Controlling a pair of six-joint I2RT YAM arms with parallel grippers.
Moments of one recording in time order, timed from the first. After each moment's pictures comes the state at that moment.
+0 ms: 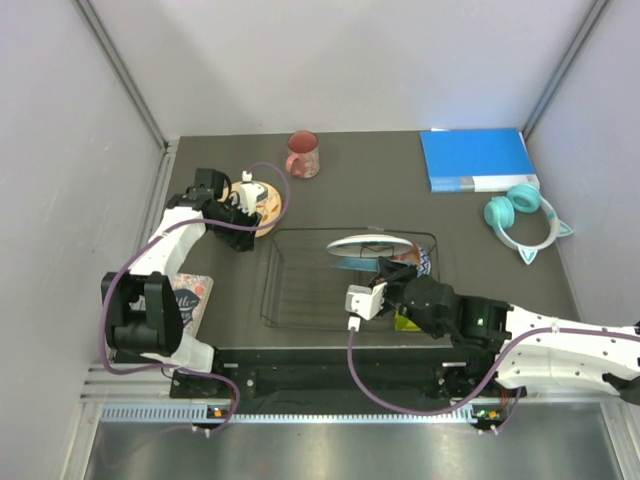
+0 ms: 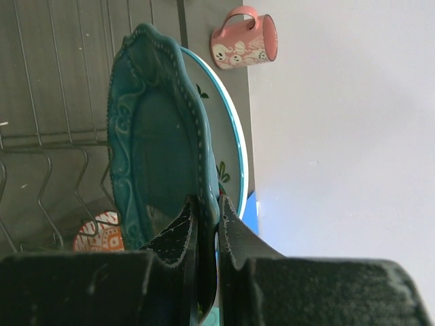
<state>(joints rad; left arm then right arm) -0.07 1.51 1.15 -0.76 0.35 0.50 1.28 0.83 0.68 -0.21 0.56 -0.98</state>
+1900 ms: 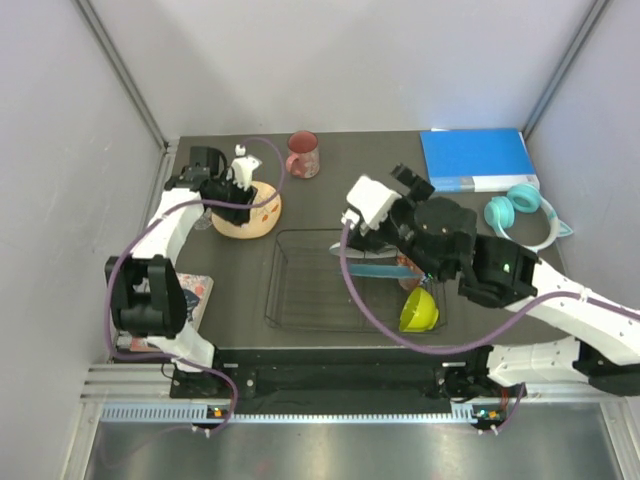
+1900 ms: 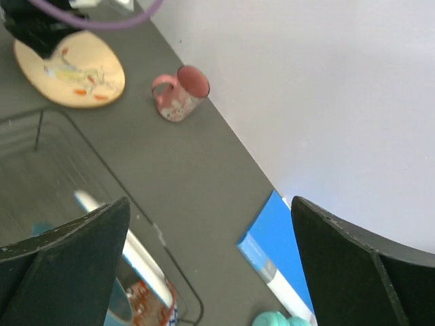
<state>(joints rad) -0.05 1.60 1.31 -0.71 0.30 0.49 1.19 1.09 1.39 -0.50 0.59 -0.57</state>
